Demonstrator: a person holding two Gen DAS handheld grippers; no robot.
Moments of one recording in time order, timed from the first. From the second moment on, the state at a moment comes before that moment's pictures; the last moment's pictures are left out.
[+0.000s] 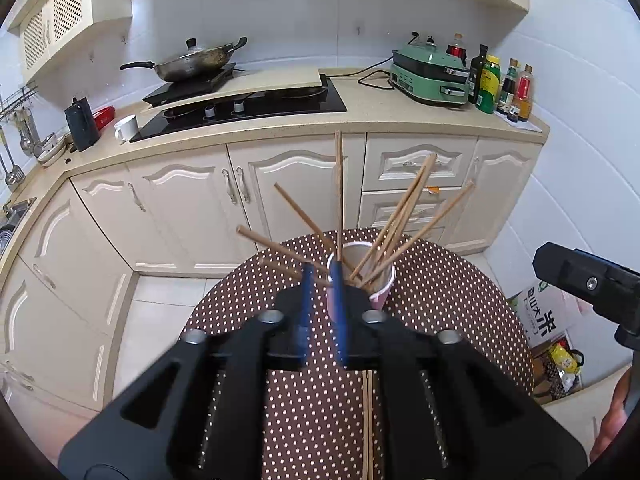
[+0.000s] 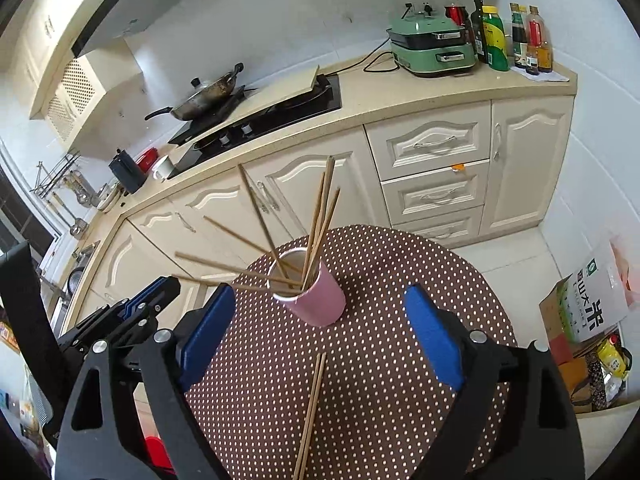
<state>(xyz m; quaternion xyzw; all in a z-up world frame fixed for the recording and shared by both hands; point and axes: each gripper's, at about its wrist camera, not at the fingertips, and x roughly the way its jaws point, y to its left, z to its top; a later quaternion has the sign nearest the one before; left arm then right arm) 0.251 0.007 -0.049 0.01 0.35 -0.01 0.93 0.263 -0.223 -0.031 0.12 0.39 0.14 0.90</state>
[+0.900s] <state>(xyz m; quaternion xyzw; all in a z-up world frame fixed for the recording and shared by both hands) 0.198 0.032 -0.152 0.01 0.49 0.01 0.87 0.233 -0.195 -0.147 0.08 0.55 0.12 0.82</state>
